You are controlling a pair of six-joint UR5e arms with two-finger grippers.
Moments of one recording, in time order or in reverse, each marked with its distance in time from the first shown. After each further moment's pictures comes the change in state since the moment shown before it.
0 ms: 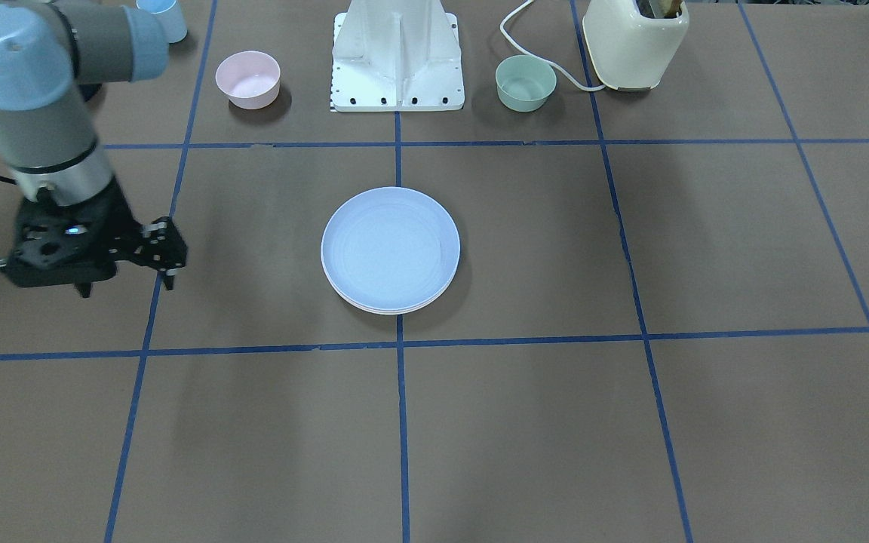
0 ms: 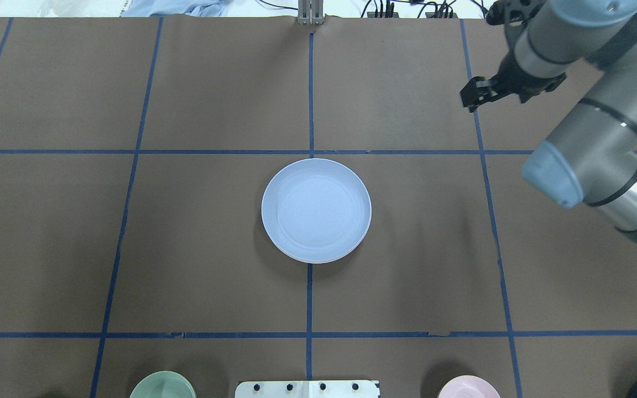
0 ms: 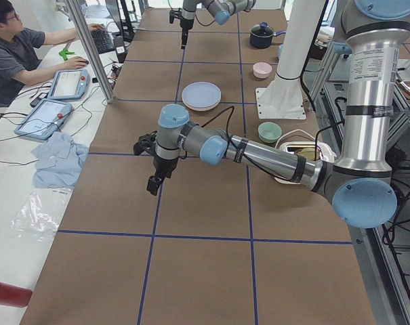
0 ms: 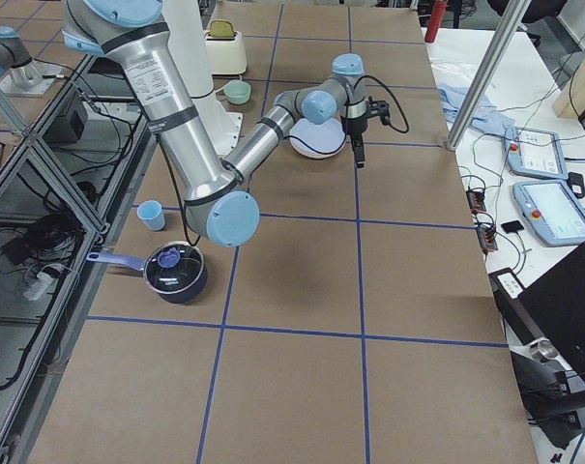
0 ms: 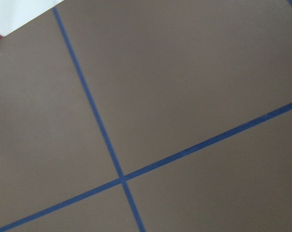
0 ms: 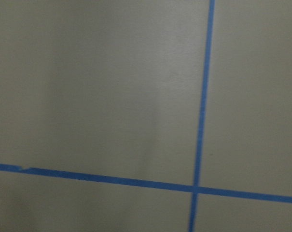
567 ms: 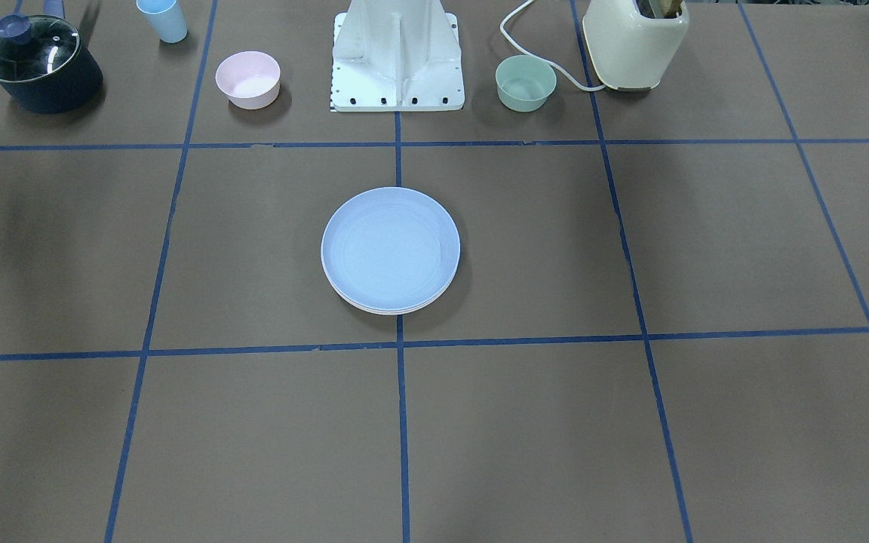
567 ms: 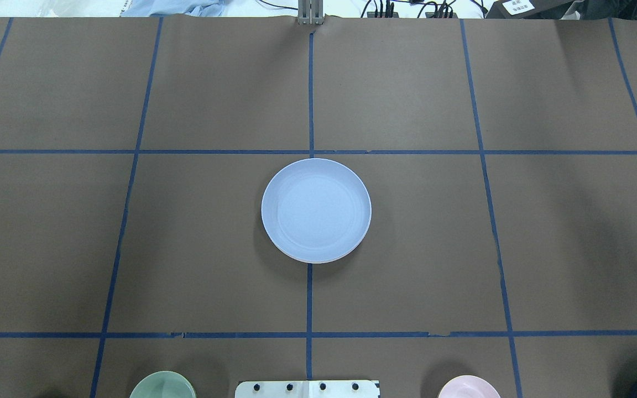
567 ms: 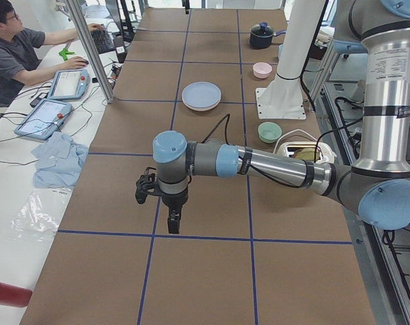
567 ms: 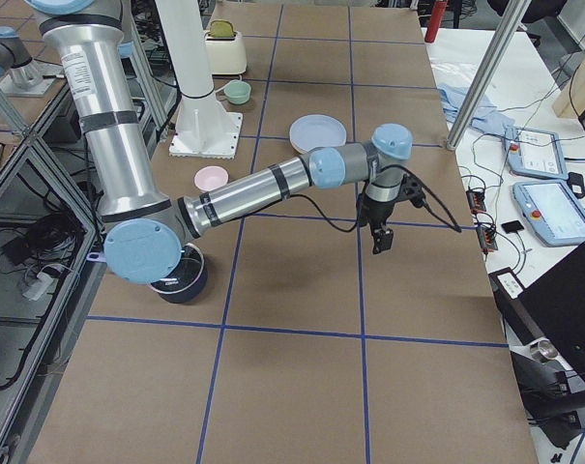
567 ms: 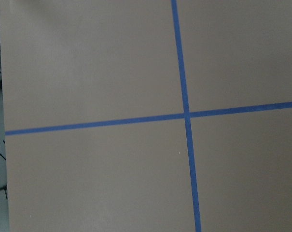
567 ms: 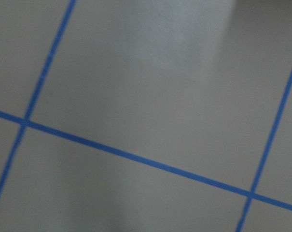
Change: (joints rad) left arm -0.164 0.053 0.021 0.281 -0.111 0.001; right arm 0.381 -0.271 -0.121 -0.025 0.234 -0.655
